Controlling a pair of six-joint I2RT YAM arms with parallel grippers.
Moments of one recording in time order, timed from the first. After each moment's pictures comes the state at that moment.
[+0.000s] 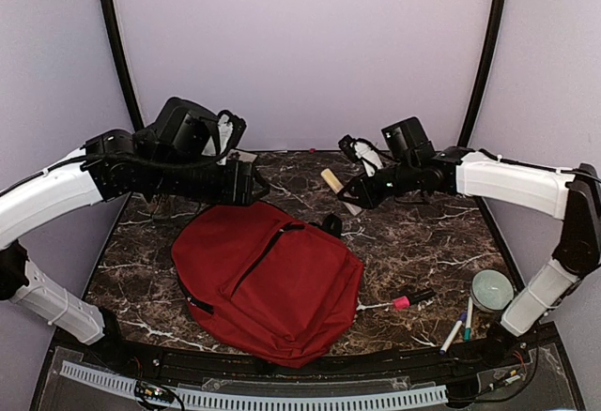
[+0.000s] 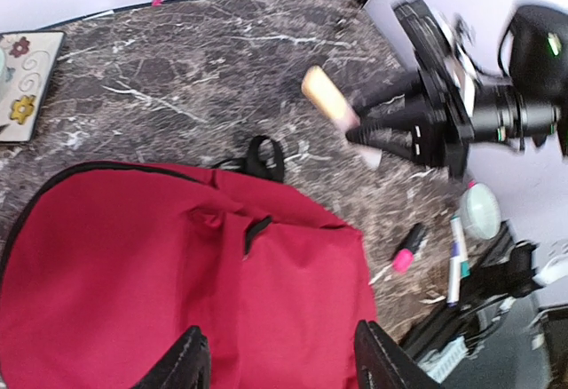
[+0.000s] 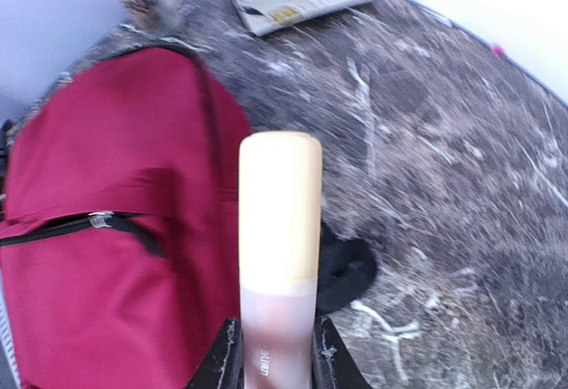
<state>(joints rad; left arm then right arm) -0.96 1.34 1.39 -0.75 -0.16 -0.60 0.64 1.60 1.24 -0.36 -0.30 -0.02</state>
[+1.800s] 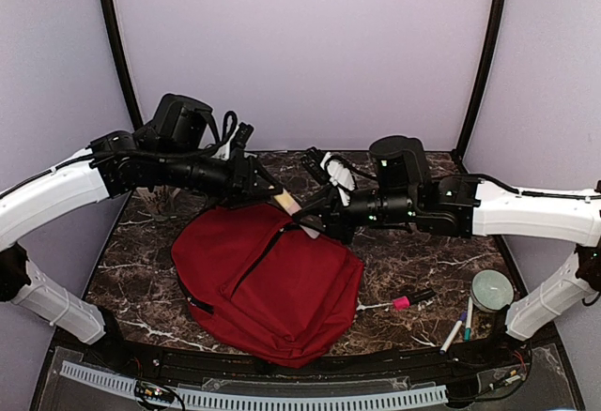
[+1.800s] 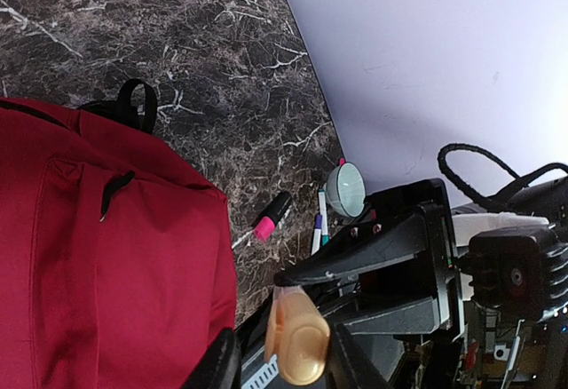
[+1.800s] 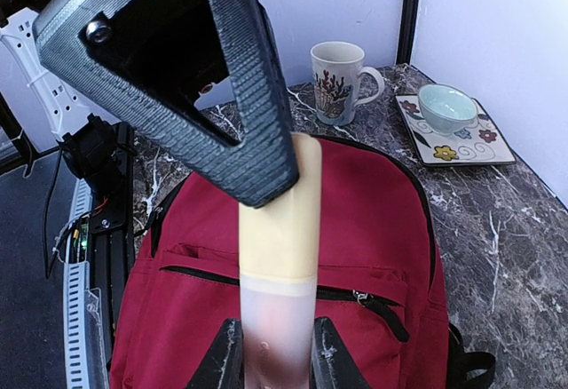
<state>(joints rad) -0.86 1.34 1.35 -0.59 0.31 -0.86 1.04 1.40 1.10 -0.08 -0.24 -0.03</state>
